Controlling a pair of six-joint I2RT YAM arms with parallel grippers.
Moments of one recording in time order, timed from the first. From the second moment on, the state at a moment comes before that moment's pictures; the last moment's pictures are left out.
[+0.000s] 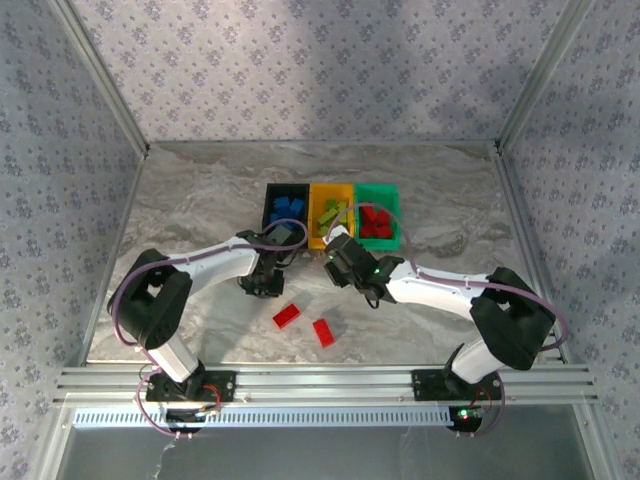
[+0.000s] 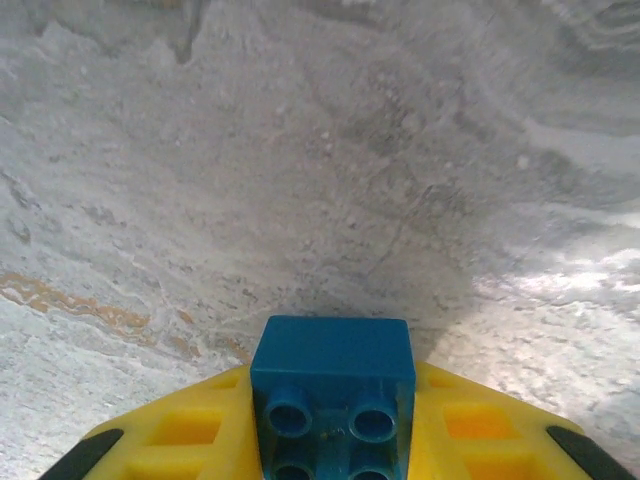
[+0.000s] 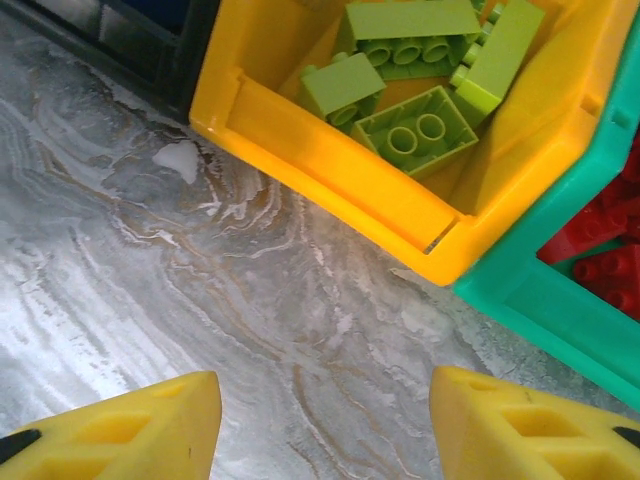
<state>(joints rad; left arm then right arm) -0.71 1.65 0.99 -0.85 -0.15 -0.60 0.90 1.51 0.85 -0.21 0.37 0.17</state>
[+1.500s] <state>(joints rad) -0.48 2.17 1.87 -0.88 -0.14 -0.34 0.95 1.52 0.87 -0.21 0.51 0.13</state>
